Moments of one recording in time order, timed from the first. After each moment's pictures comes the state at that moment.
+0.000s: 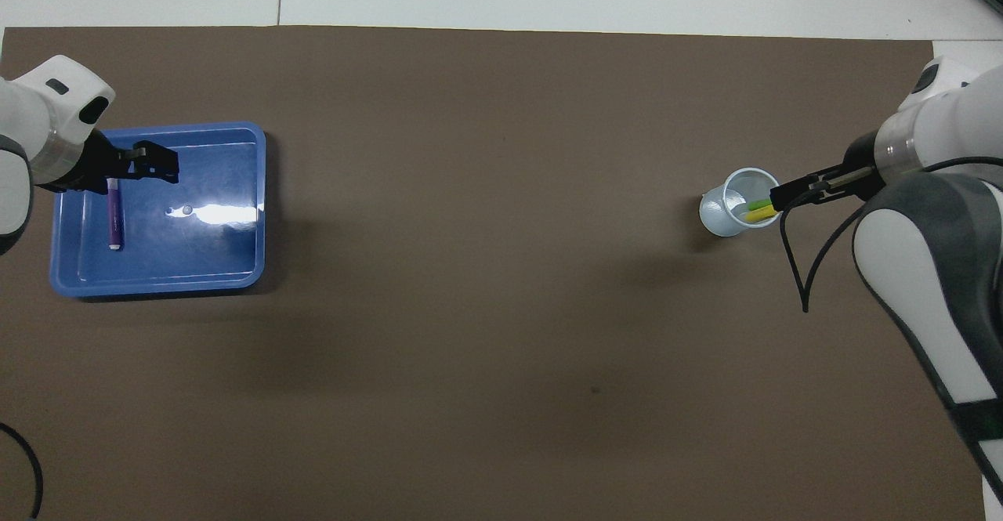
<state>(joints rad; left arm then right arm) 0.37 0.26 -0.33 -1.75 0.13 2.02 -0.11 -0.17 0.07 0.21 -1.76 0.00 1.86 -0.20</state>
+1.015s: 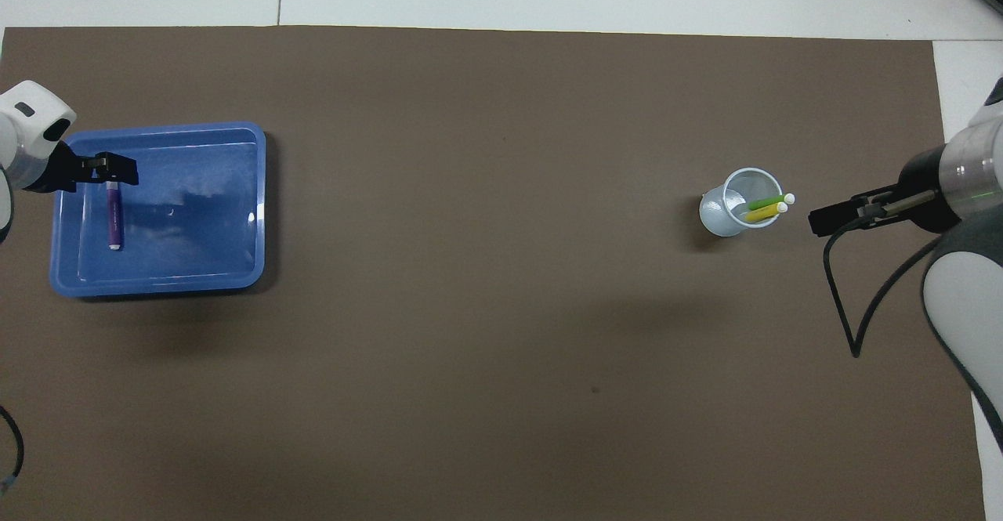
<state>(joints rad) 0.49 0.43 -0.33 -1.73 0.19 2.22 0.01 -0.17 -0.04 0.20 -1.75 0.00 1.75 -0.20</state>
